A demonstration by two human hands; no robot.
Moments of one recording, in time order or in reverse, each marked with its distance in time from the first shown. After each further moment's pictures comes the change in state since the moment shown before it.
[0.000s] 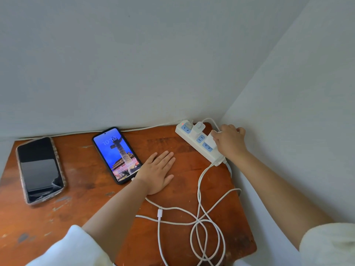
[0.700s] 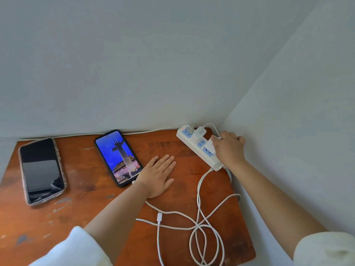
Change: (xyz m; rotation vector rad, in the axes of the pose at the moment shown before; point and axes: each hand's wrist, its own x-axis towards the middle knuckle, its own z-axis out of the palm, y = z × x) left_hand -0.001 0.000 -0.002 0.011 -0.010 -0.002; right_hand -0.003 -0.007 0.005 0.020 0.025 0.047
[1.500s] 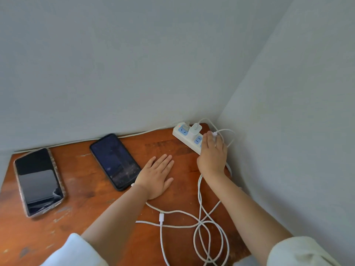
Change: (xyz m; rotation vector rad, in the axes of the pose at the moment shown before) left_hand 0.001 0.002 0.002 0.000 0.008 0.000; right_hand -0.024 -0.049 0.030 0.271 0.113 0.201
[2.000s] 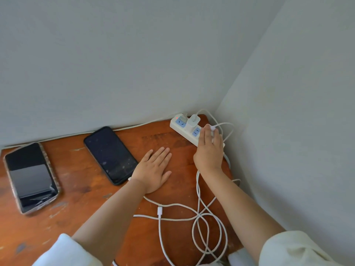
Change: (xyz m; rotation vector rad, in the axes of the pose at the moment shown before) left_hand 0.000 0.000 -0.001 -0.009 -0.003 -0.016; right_hand -0.005 -0.001 0.013 0.003 0.009 -0.004
